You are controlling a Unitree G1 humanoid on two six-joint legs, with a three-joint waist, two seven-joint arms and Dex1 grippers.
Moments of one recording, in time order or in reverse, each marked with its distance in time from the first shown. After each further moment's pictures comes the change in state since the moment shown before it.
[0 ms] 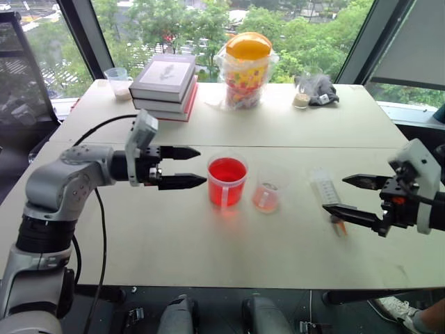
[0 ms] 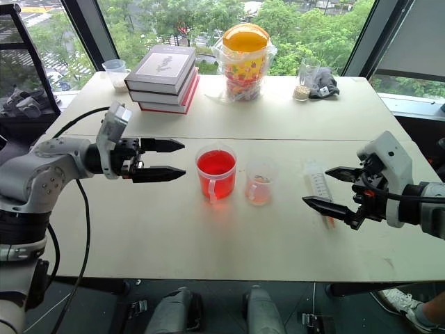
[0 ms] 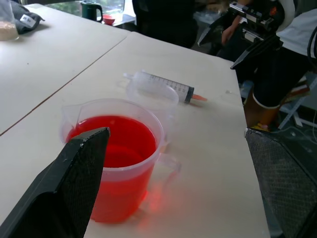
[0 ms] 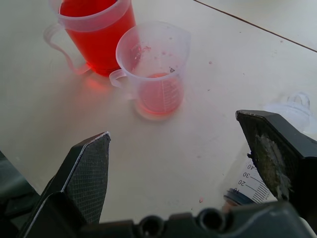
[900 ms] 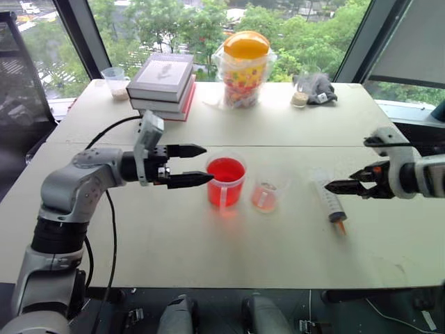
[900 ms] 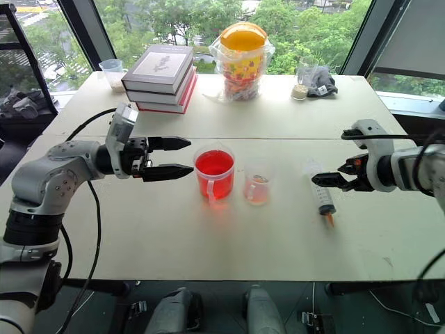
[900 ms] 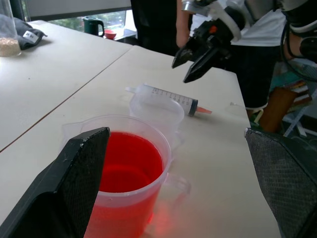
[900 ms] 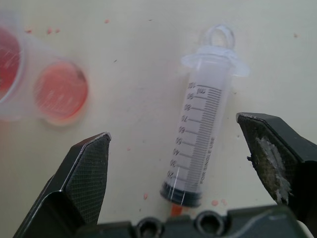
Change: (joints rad) left arm 0.058 -0.088 -0.006 -0.013 0.023 -0.074 0.038; right arm -0.660 0.003 0.660 0.689 -0.198 0.252 -0.153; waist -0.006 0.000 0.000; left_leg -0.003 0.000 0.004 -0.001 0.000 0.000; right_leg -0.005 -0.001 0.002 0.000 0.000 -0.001
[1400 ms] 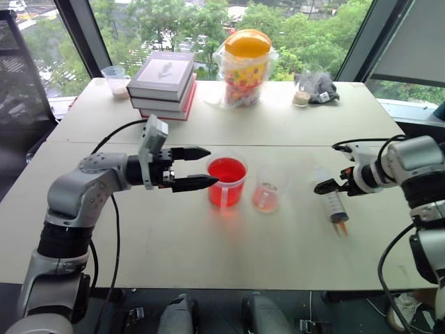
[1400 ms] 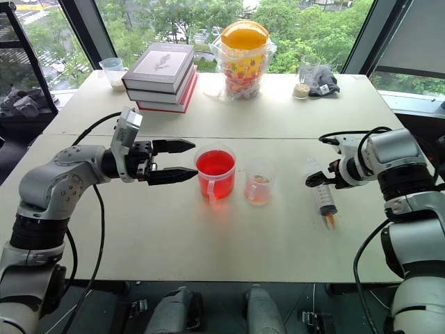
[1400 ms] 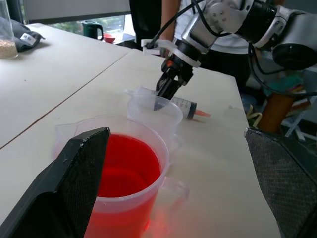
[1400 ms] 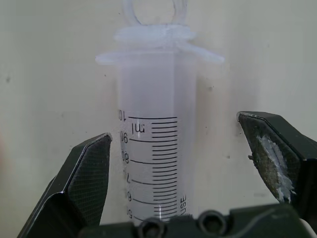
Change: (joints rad) left arm 0.012 -0.021 -0.004 -0.013 0.001 -0.015 0.015; right arm -0.278 0.245 0.298 0.577 -0.330 -0.098 0.103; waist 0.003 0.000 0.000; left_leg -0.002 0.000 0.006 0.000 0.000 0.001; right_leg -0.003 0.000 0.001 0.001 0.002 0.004
